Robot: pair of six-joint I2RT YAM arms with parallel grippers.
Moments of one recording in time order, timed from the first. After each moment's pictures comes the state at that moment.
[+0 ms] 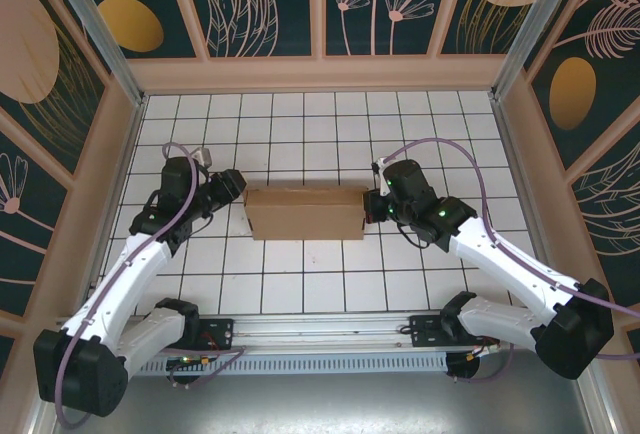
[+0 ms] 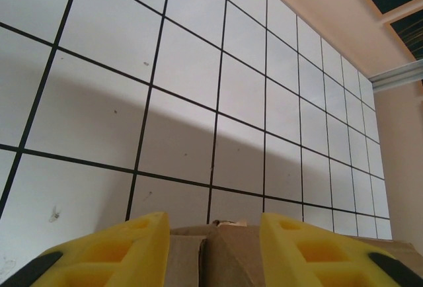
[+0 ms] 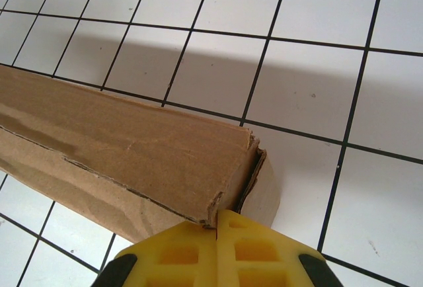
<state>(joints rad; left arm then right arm) -0.25 0.98 0.73 -0.35 0.23 -0.77 0.70 1.08 0.84 -0.50 0.01 0.42</state>
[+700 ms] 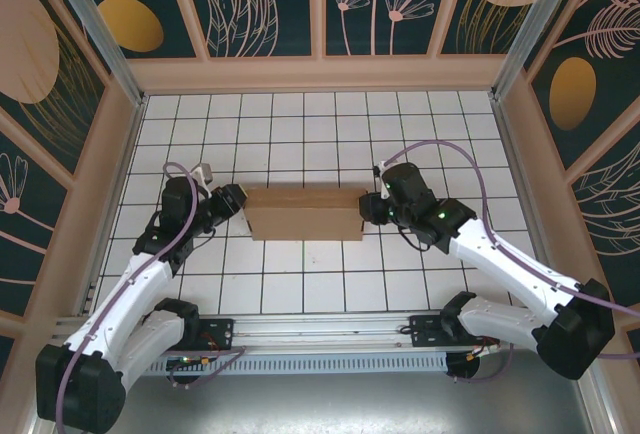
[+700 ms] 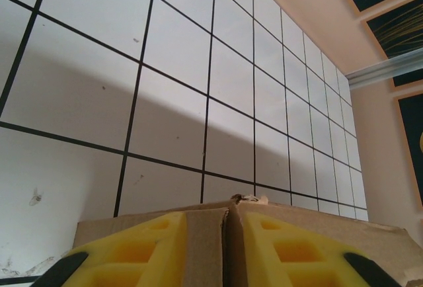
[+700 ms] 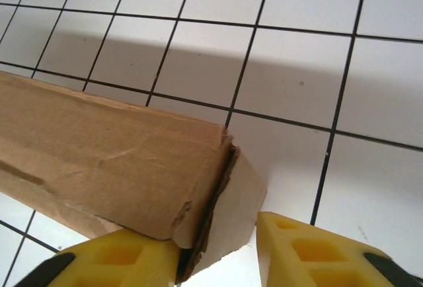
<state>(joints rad) -0.26 0.87 0.53 -0.20 0.28 -0.82 0.72 1.07 0.83 -0.54 0.05 0.44</state>
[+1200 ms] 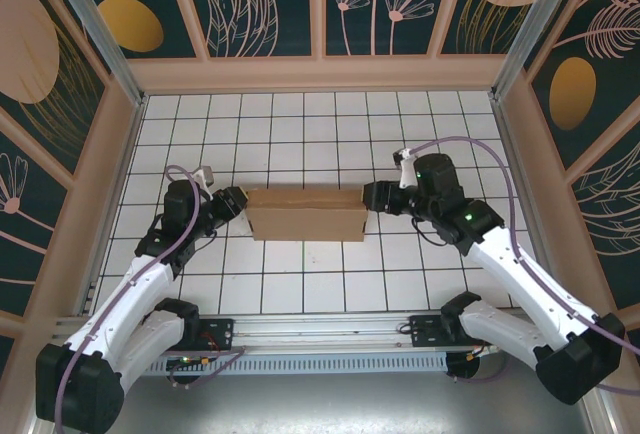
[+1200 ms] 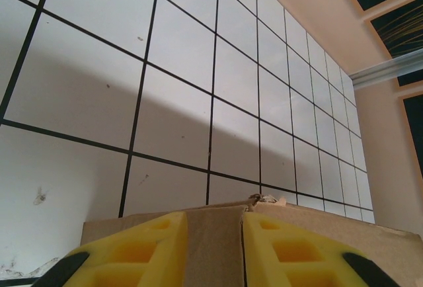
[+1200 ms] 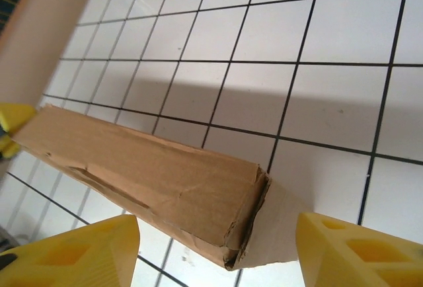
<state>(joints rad) -0.27 0.86 0.50 -0.17 0.25 -0.82 0.54 0.95 0.85 -0.51 -0.23 0.48</state>
